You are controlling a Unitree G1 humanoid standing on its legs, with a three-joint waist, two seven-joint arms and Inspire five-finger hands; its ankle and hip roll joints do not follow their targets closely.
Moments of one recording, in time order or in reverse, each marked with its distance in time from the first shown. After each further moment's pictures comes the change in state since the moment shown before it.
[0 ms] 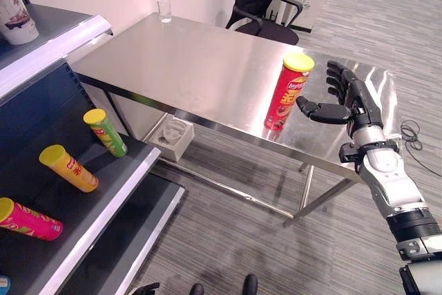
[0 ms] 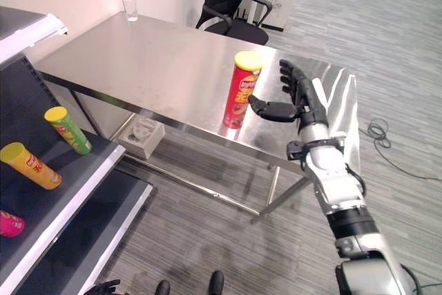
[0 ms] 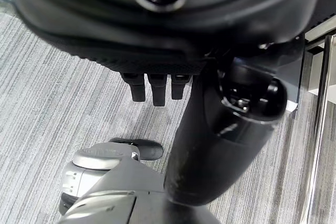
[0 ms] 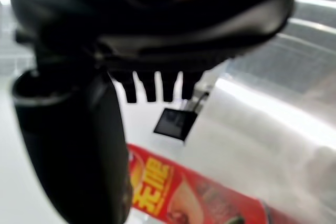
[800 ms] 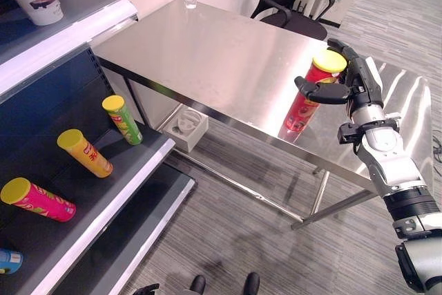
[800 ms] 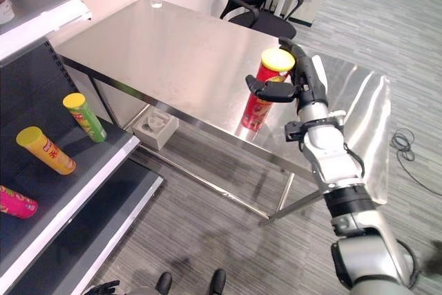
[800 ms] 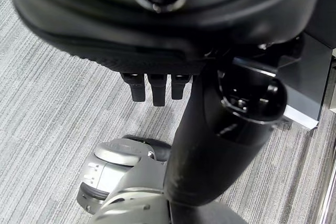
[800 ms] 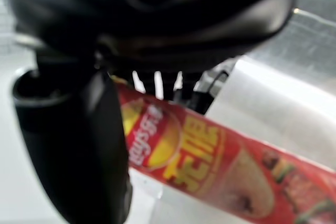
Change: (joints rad) left arm 0.000 0.001 0.001 0.017 -0.017 -0.012 0.000; right arm -0.132 -0.006 0.036 0.060 0.005 0.006 0.000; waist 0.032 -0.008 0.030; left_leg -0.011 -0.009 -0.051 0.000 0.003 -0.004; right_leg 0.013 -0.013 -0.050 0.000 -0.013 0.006
